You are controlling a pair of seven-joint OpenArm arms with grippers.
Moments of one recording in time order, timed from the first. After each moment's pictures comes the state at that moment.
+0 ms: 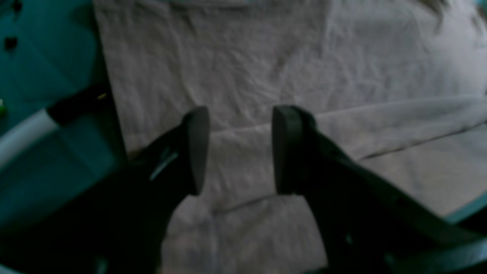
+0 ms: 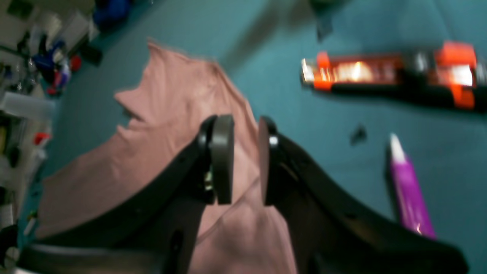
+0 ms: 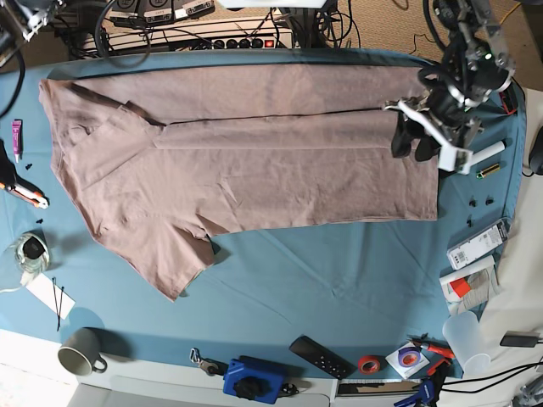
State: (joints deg) left arm 21.7 -3.1 -19.2 119.5 -28.0 -23.2 54.4; right arm 2.8 42.2 52.8 61.2 68.5 40.0 -75.5
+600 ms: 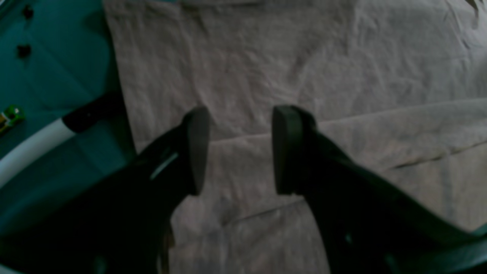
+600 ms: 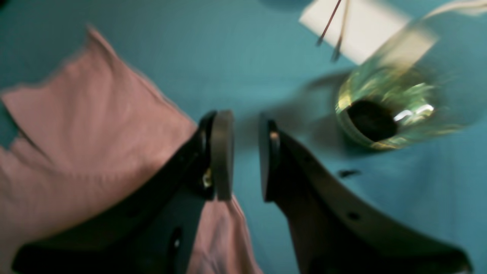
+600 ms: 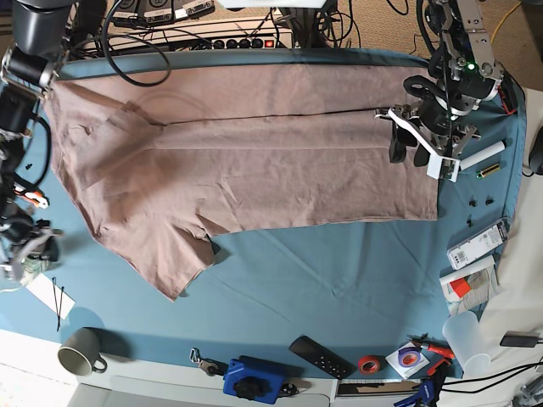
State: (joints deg) left arm 20.7 -3.1 -15.6 119.0 -21.3 -19.6 53.7; right arm 26.3 38.2 16.0 54.5 29.4 37.2 -45.8
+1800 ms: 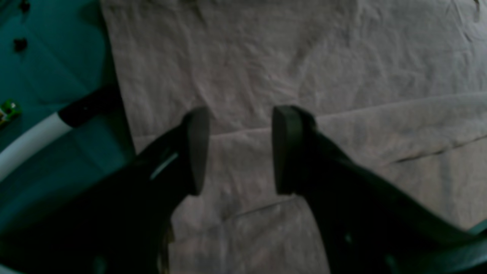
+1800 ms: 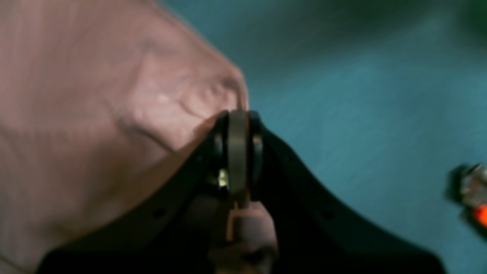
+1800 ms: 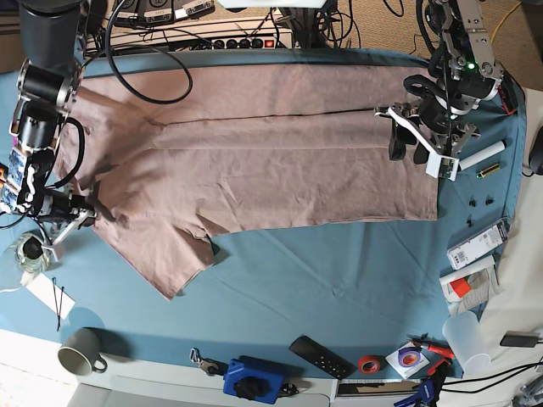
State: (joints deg) left arm 20.9 -3.0 -15.6 119.0 -21.4 -19.8 54.4; right arm 29.2 33.2 12.8 41.9 27.2 35.1 -55.4
